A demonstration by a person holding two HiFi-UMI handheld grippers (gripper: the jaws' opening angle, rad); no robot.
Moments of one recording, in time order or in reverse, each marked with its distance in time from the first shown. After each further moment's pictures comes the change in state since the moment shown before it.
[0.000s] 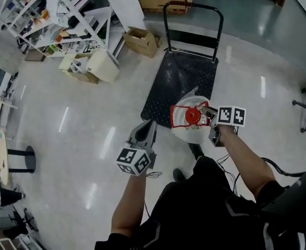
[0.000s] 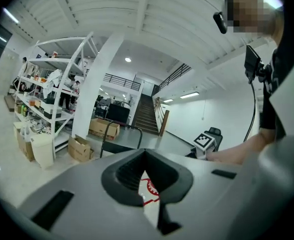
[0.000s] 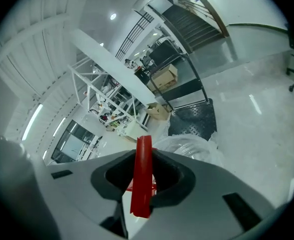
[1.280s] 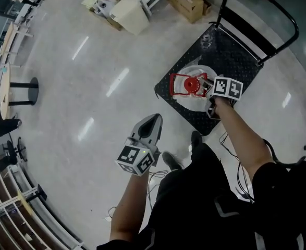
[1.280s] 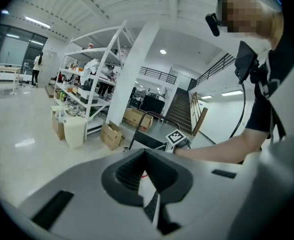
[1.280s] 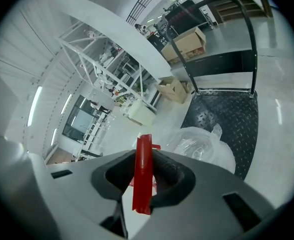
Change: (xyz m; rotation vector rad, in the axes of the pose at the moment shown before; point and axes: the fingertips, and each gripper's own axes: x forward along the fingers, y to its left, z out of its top) left arm 0.096 0.140 -0.037 -0.218 0.092 0.385; right arm 0.334 0.001 0.089 -0.147 0.347 0.108
